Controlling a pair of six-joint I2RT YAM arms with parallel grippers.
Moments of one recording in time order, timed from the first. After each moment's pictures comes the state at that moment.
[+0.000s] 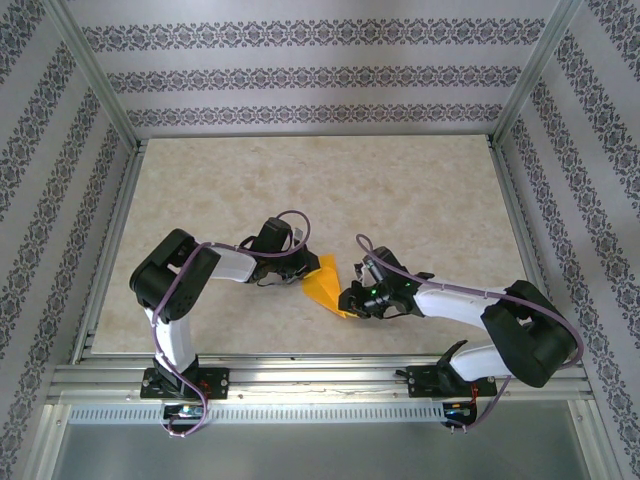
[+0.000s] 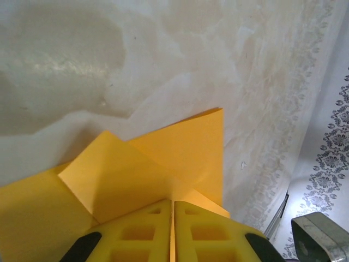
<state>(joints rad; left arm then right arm) -0.53 1.86 0.79 0.27 0.55 -1.05 0.66 1.37 0.48 -0.09 -0.54 0.96</state>
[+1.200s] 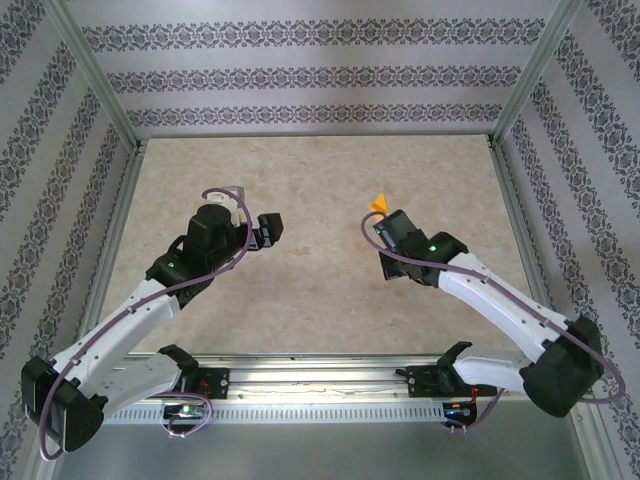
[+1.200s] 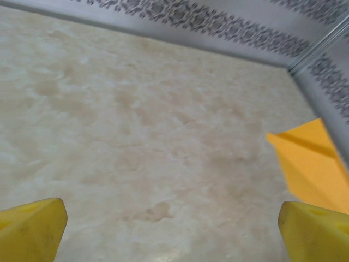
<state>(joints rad) -0.51 1.00 0.83 -0.30 -0.11 -0.49 0.64 1.22 0.97 -0.93 0.35 0.35</state>
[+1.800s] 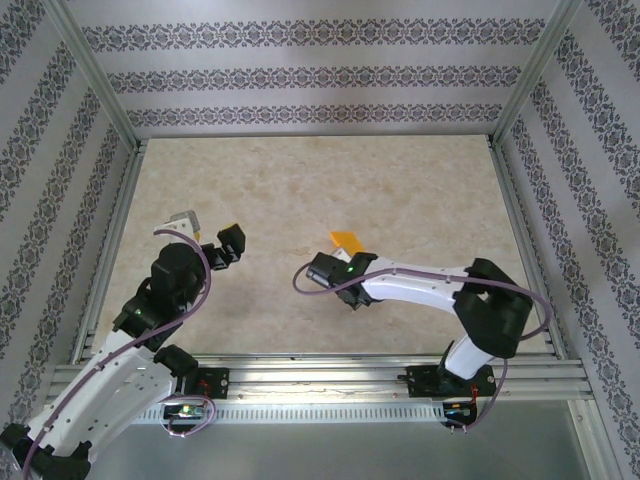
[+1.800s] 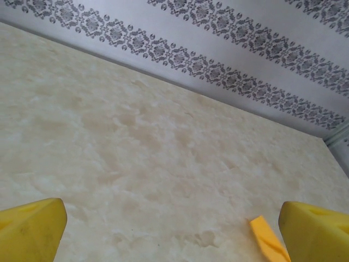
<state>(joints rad) -0.50 0.63 0.62 -0.33 -0.36 -0.55 1.00 1.64 1.00 -0.85 0.49 0.28</state>
